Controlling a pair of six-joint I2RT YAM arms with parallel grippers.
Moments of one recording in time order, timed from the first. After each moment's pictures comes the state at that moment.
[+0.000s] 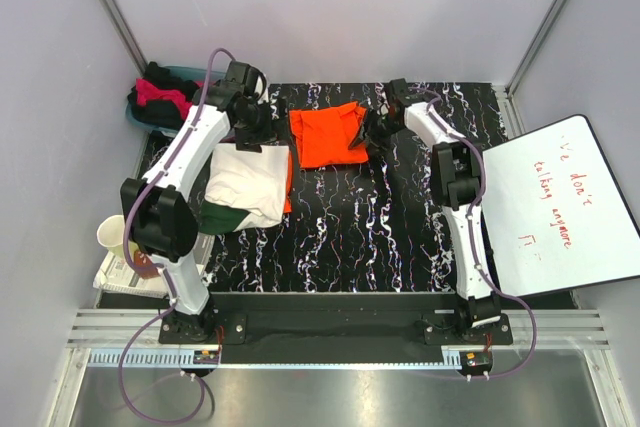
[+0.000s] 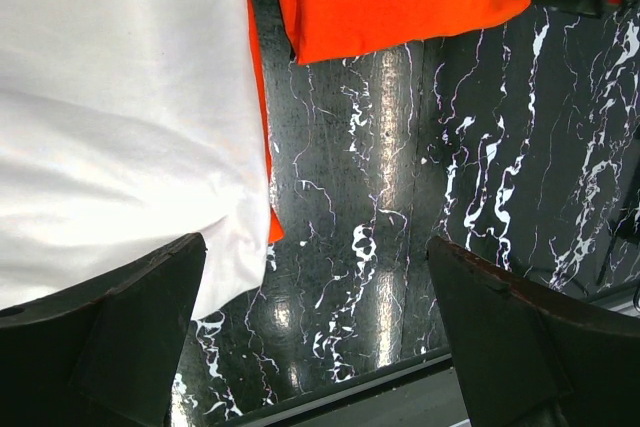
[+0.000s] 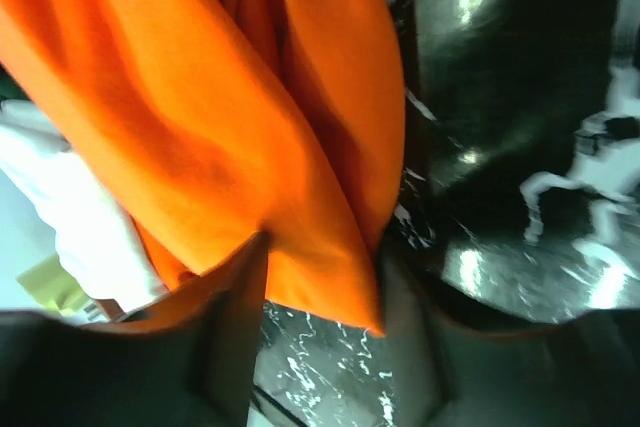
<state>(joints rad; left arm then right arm) -0.28 1.82 1.77 -0.98 0.21 -0.39 0.24 2.52 2.17 -0.78 -0.53 0.61</state>
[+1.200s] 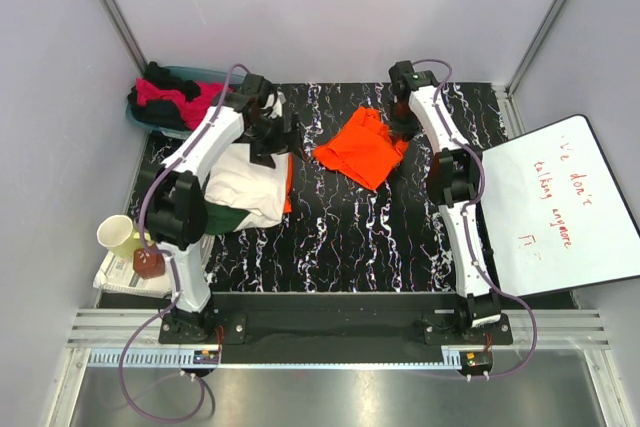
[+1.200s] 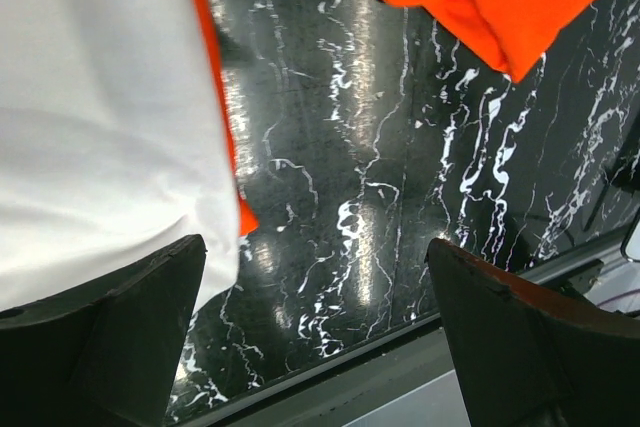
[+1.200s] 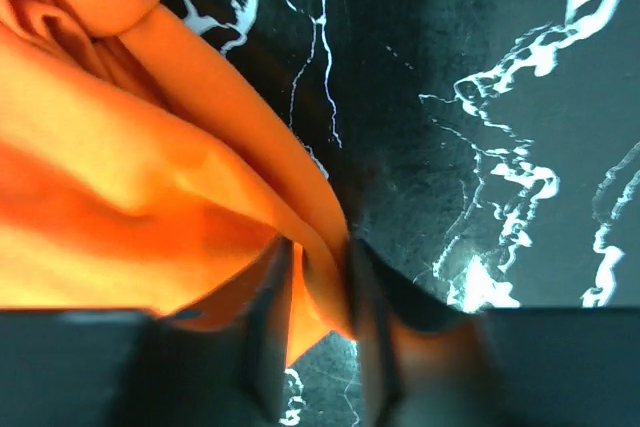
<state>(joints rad) -0.30 1.91 1.73 -0.98 0.34 -0.38 0.23 2.67 2.68 -1.27 0.08 0.29</state>
